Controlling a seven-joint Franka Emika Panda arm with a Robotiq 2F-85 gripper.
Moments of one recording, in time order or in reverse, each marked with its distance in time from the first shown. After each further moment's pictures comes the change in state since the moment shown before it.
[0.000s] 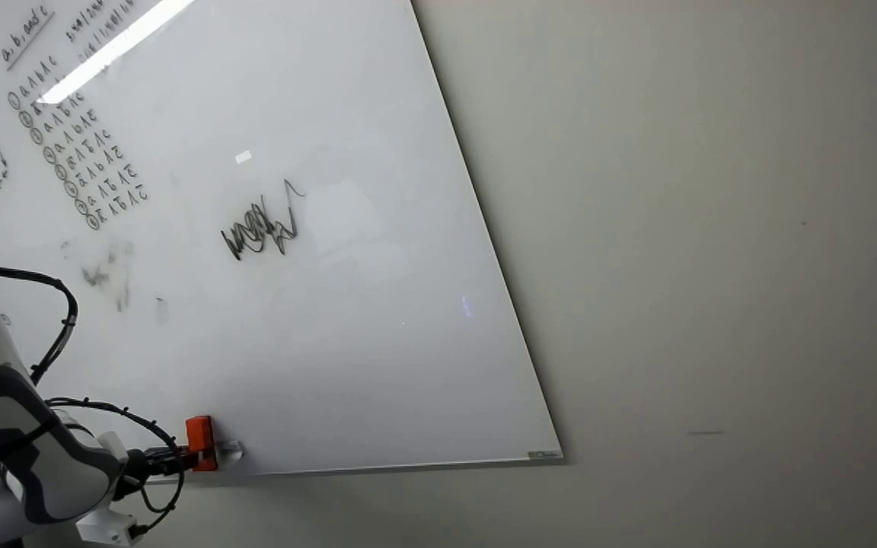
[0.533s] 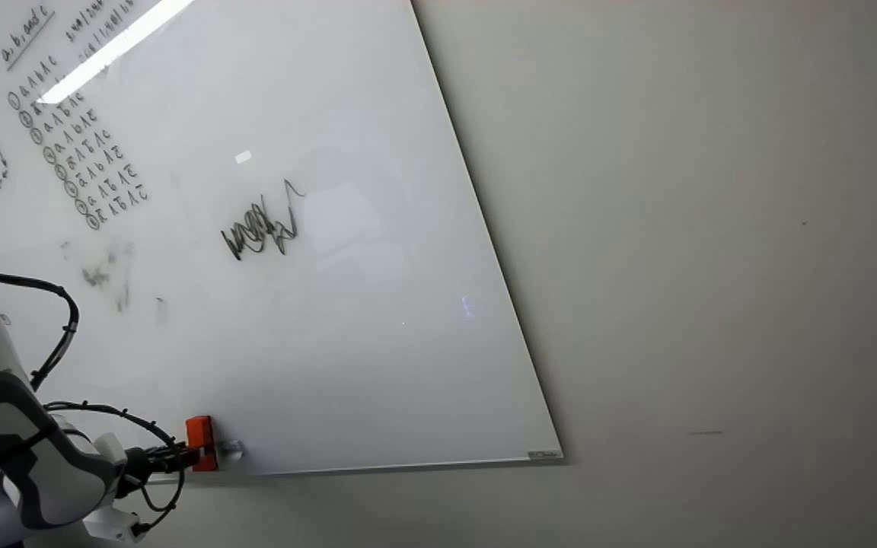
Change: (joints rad) arm 0.021 0.030 0.001 0.025 0.016 -0.087 0.000
